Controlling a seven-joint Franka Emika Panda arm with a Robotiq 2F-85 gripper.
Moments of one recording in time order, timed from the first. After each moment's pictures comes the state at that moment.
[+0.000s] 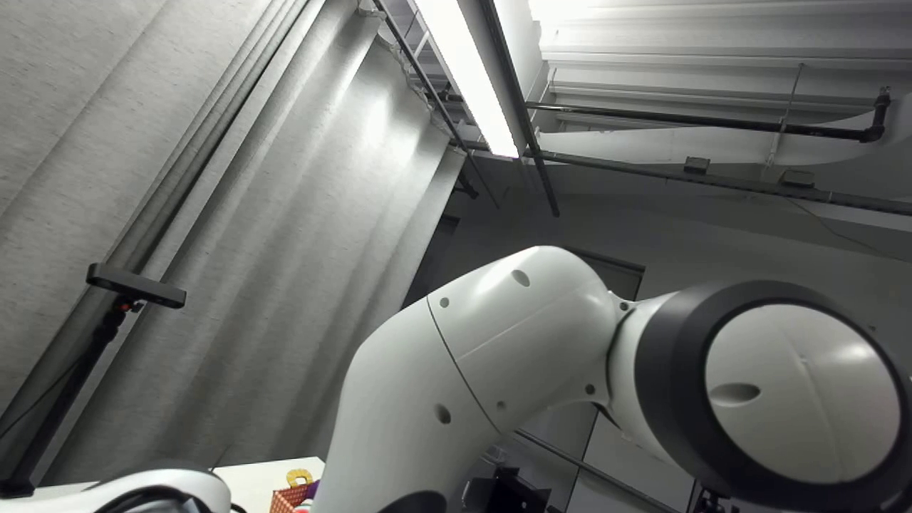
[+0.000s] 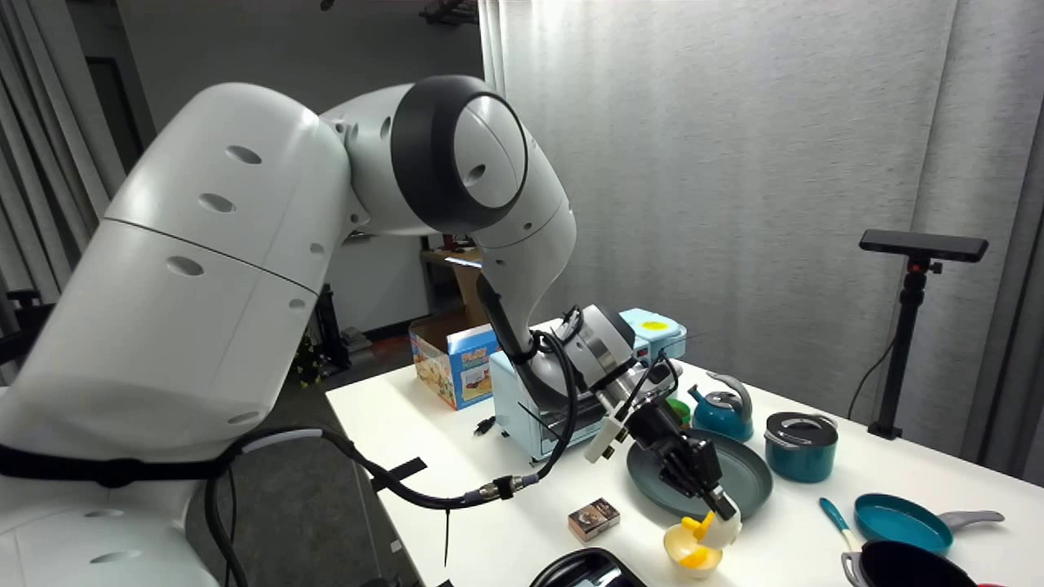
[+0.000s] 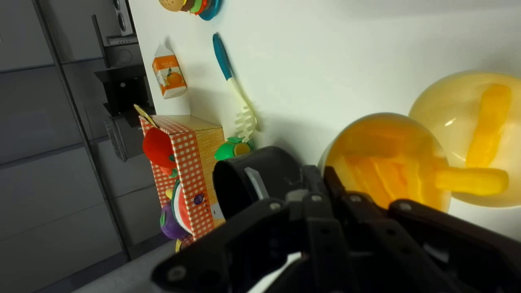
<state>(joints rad) 0.31 0.61 -0.01 -1.87 -1.00 1.93 1.06</state>
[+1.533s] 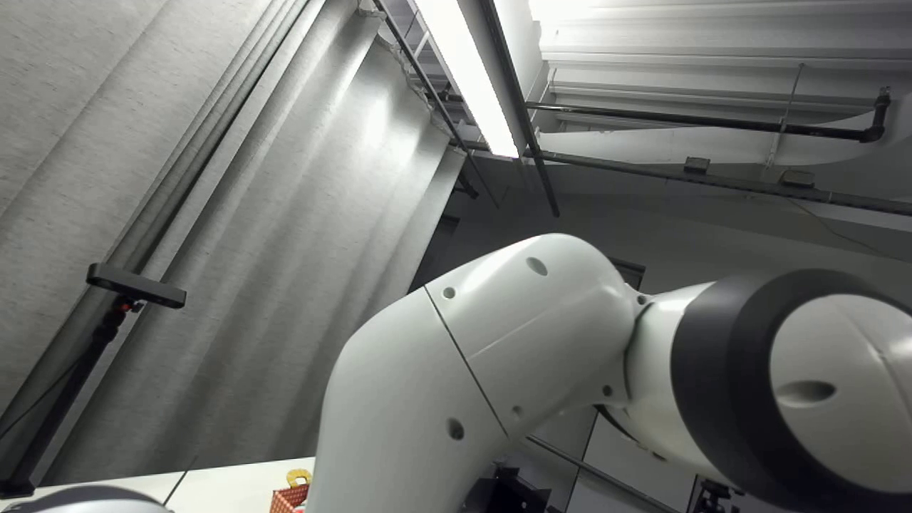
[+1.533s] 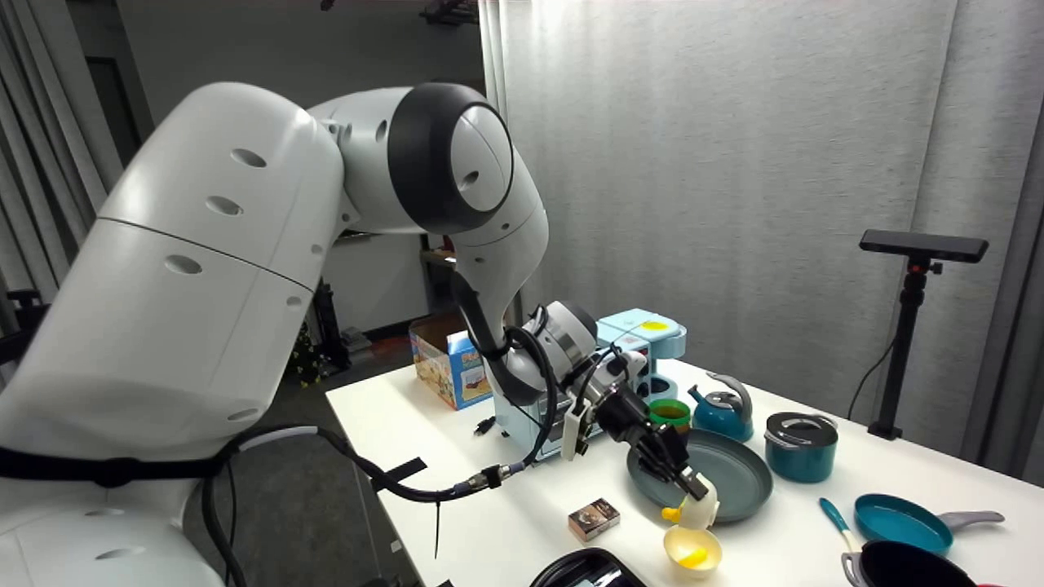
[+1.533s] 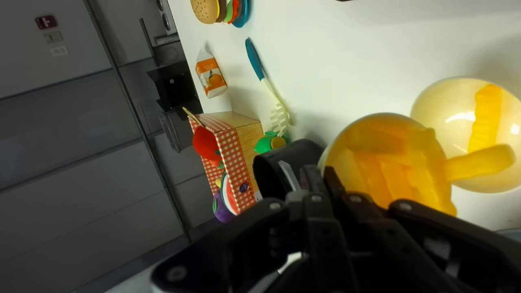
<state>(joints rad) 0.34 0.61 0.07 -1.88 -1.07 1.75 1.26</state>
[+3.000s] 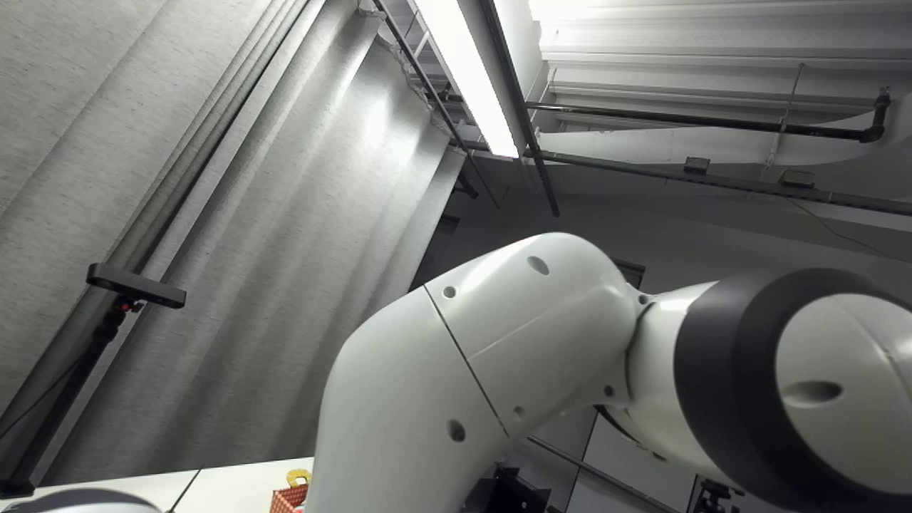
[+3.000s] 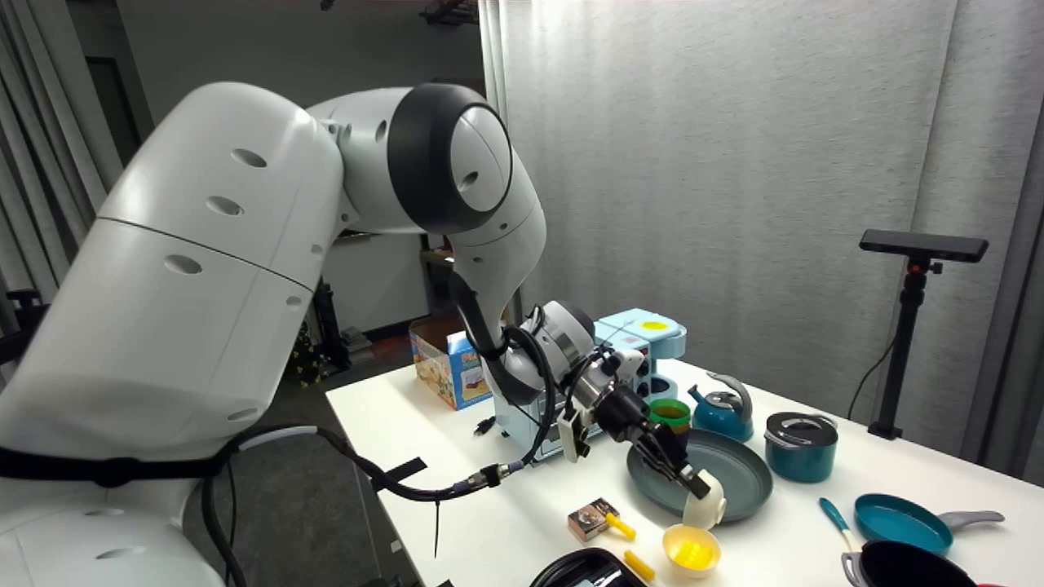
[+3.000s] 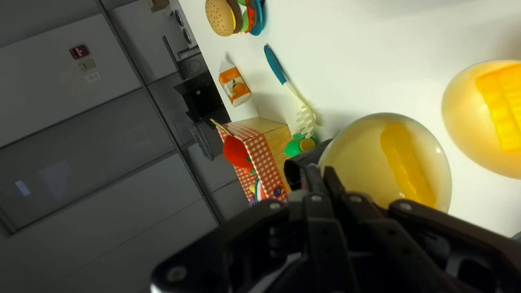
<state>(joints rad) 0.34 0.61 0.08 -1.88 -1.08 1.68 1.40</state>
